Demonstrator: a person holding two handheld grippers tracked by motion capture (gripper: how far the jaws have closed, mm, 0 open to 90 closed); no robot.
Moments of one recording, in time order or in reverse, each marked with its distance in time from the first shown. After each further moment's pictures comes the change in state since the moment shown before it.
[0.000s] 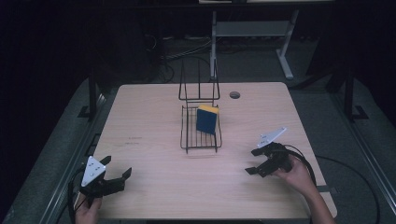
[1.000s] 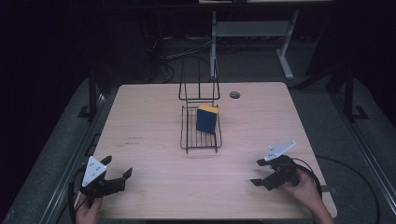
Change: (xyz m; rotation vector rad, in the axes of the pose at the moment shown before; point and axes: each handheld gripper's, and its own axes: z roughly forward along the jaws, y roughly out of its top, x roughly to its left) left arm -0.001 0.000 0.000 0.000 -0.002 0.004; right arm 0.024 -0.032 -0.007 -0.030 -0.022 0.008
